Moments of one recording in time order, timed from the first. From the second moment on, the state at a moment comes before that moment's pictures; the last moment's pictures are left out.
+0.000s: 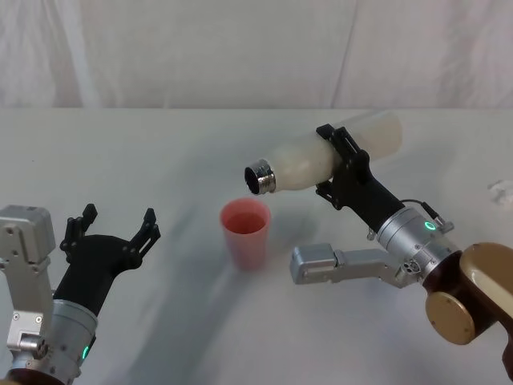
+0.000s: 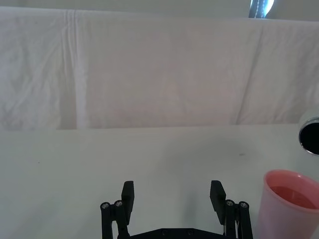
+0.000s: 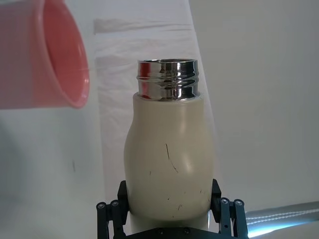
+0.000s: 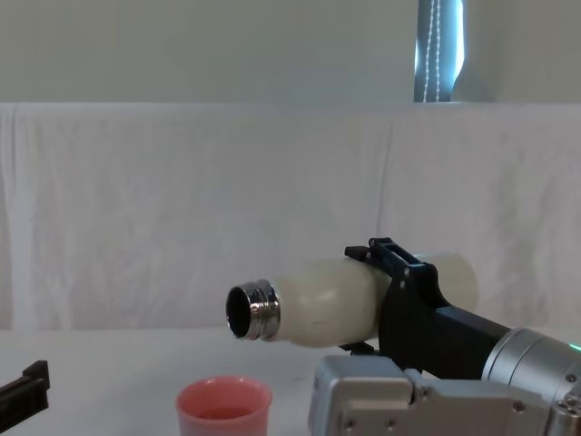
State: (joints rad) left arm 0.27 0.24 0.04 -1.85 -0.25 -0.02 -0.02; right arm 0.43 0.34 -0.70 -1.31 -0.98 -0.14 -0.21
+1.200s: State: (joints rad) left arm 0.27 0.24 0.04 -1.85 -0.25 -0.02 -0.02; right arm 0.29 0.30 -0.52 -1.50 -0.68 -0.18 -0.06
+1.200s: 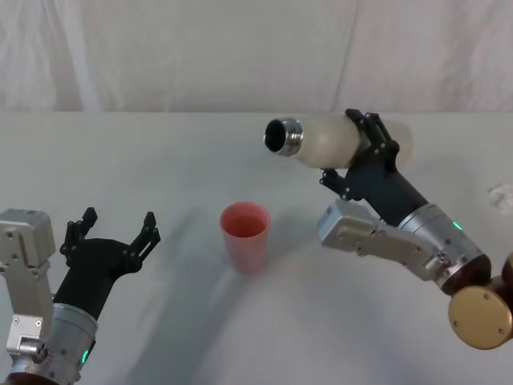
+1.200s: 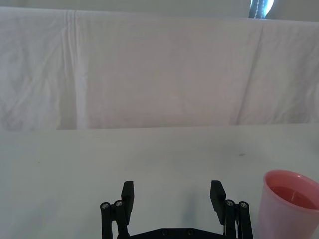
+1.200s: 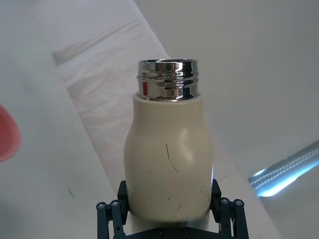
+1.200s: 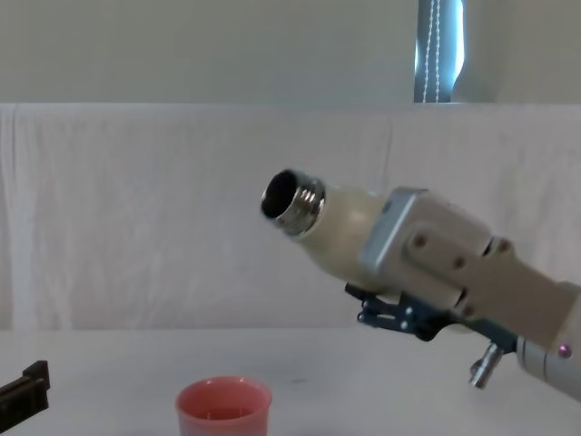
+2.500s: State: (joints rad) left arm 0.27 0.24 0.04 -1.85 -0.25 -0.02 -0.02; right arm 0.18 0.13 -0.20 -1.51 0.00 -0.09 0.20
